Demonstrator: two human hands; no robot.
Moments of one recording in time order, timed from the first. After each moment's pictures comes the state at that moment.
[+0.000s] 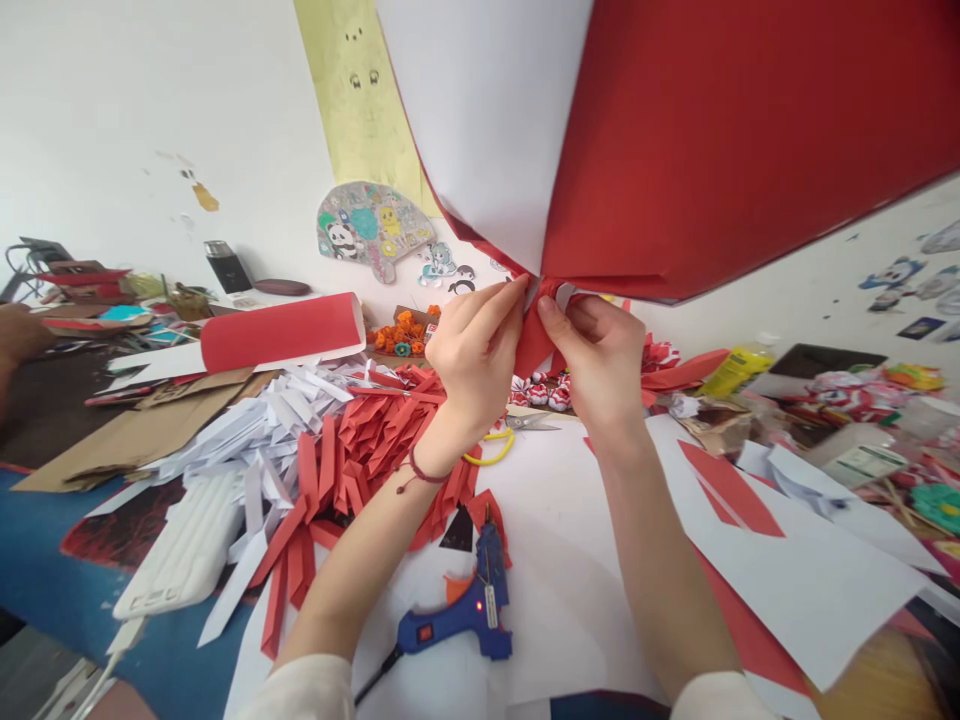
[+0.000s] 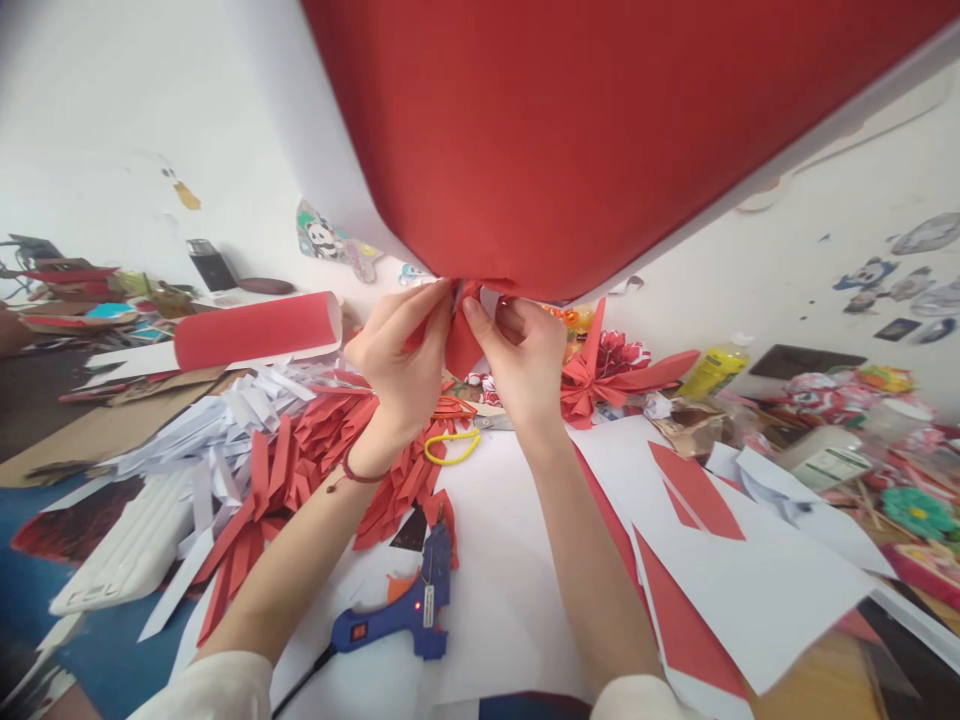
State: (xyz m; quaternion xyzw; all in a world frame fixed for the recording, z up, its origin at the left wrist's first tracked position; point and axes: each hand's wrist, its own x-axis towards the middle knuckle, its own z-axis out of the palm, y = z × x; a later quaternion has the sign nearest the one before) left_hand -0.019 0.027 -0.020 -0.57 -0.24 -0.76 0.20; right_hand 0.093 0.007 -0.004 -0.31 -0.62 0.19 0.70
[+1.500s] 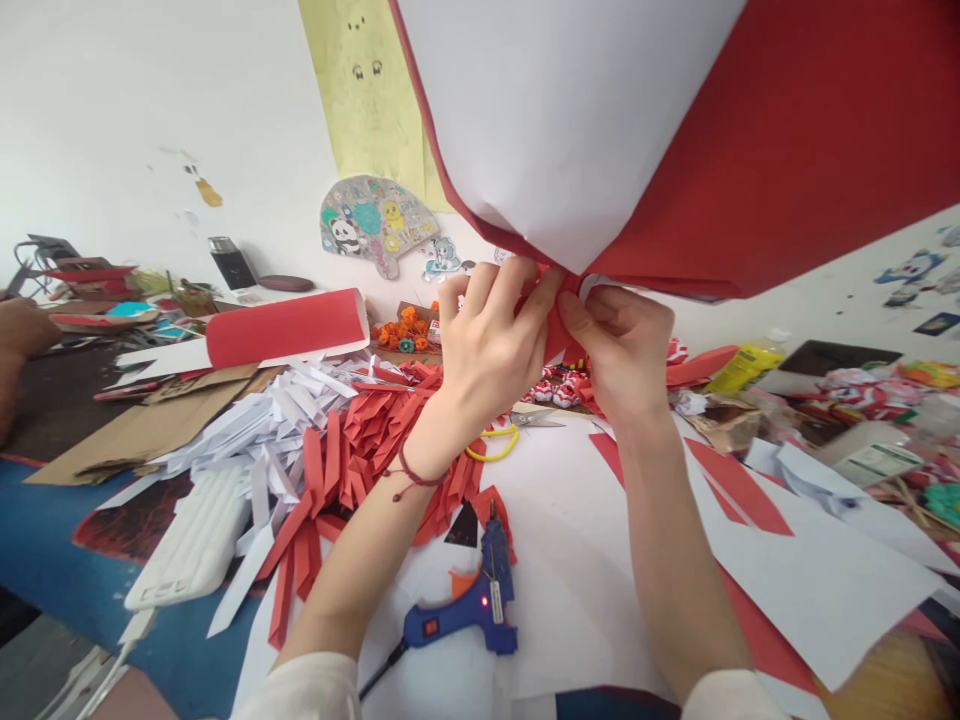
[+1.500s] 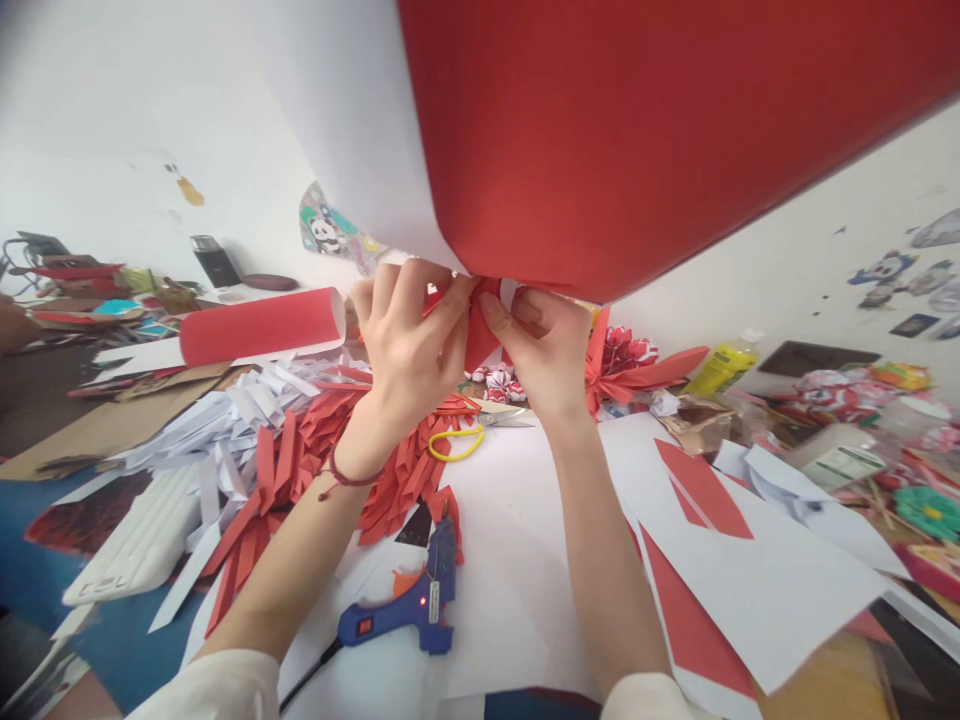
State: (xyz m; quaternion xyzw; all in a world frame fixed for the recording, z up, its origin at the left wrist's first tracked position) left_hand -0.035 0.014 -0.009 -0.70 -0.33 -0.57 0.28; right_hand 0.106 0.009 -0.002 -0.30 -0.66 0.15 0.67
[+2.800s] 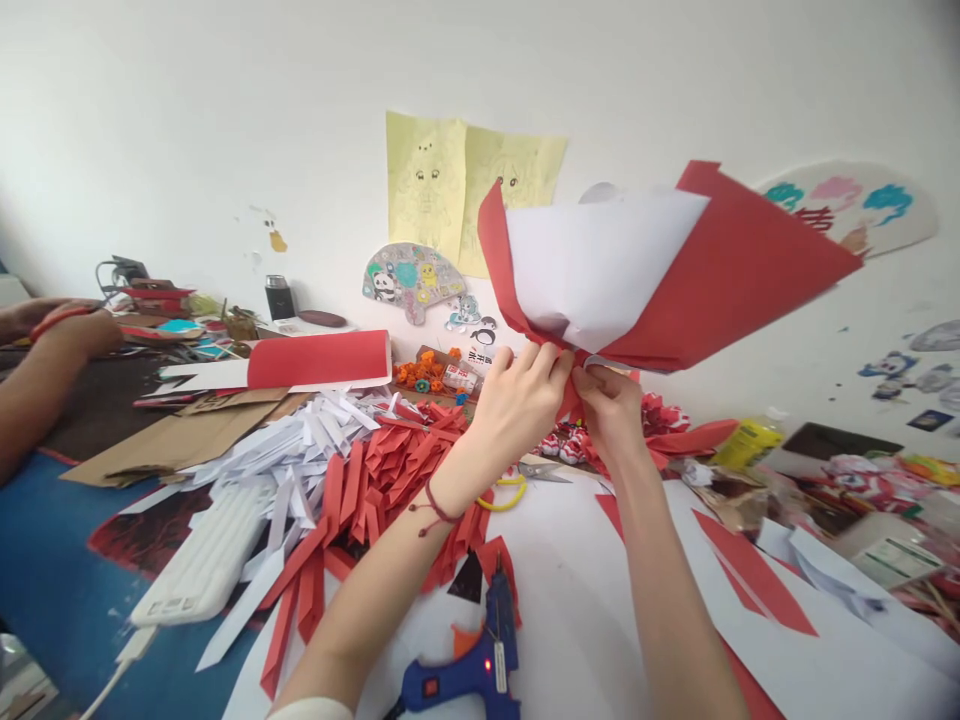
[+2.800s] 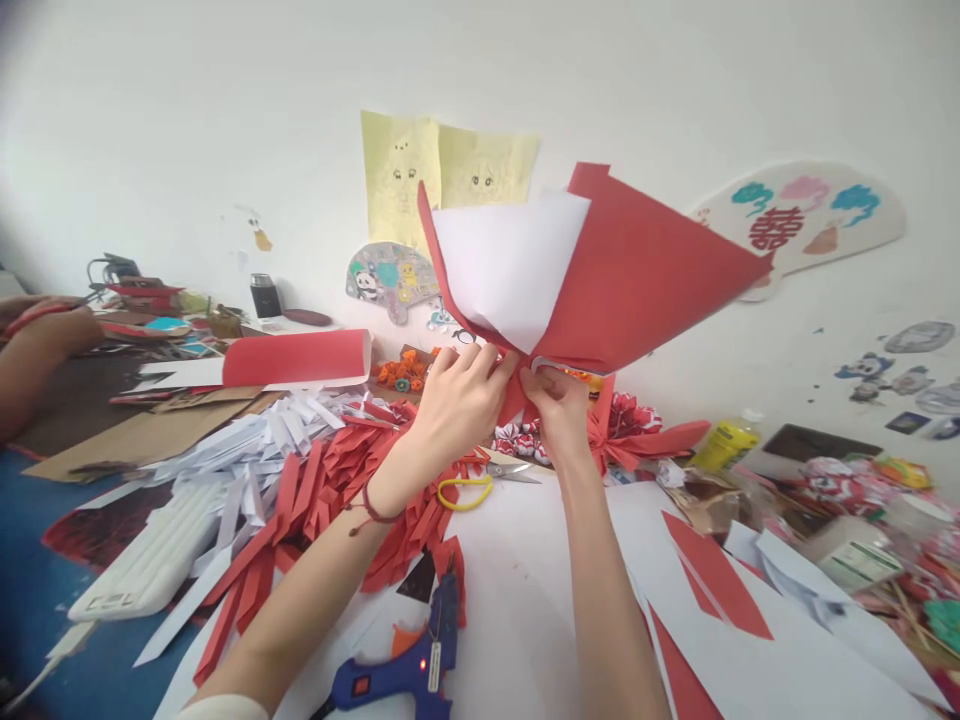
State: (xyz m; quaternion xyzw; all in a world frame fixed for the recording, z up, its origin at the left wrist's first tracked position) left_hand -0.035 0.007 -0.007 -0.74 -0.41 -0.35 0.39; right_hand 0.115 0.052 -0.030 -0.23 -0.59 0.36 0.69
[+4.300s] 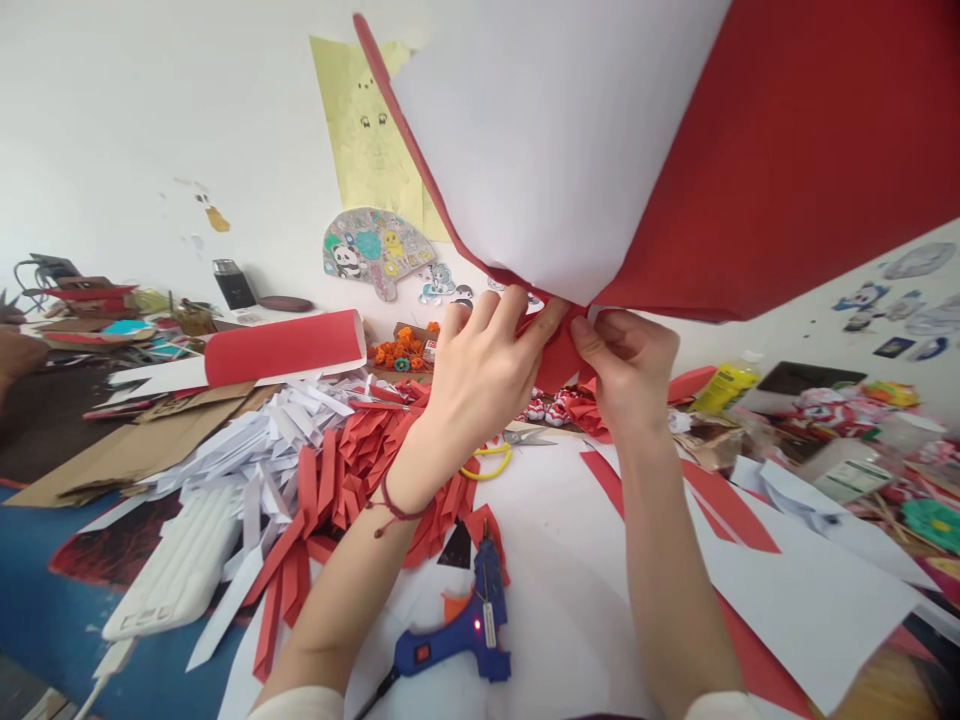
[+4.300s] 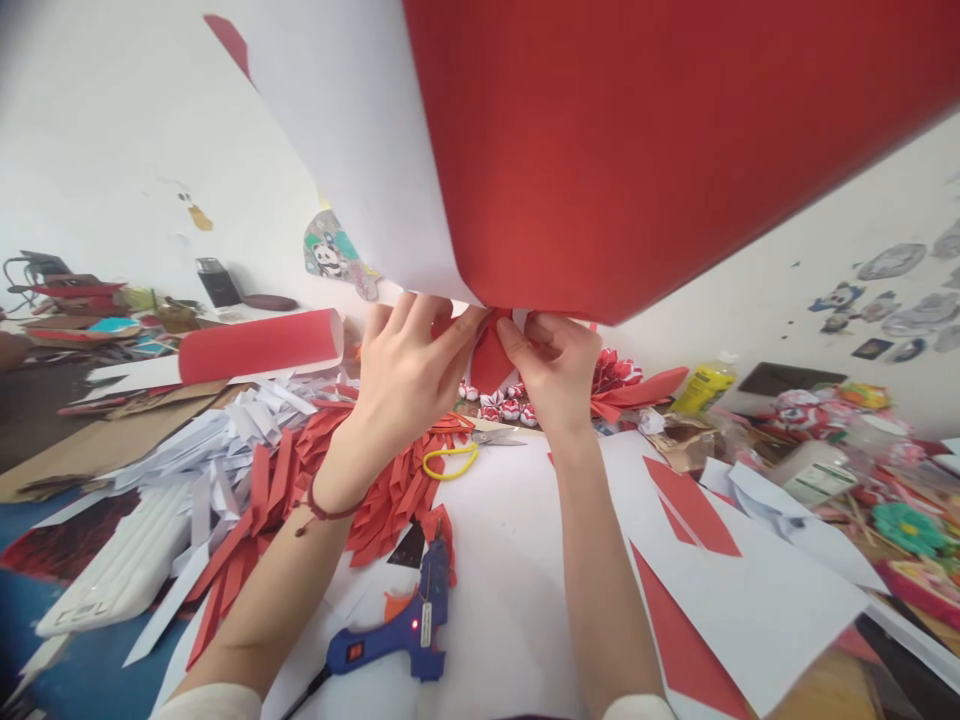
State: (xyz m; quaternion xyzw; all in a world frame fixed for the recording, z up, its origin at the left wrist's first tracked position) left_hand -0.037 -0.016 0.007 -0.75 -0.39 -0.41 0.35; right_hand 0.124 0.010 0.000 -0.28 -0.64 0.14 0.70
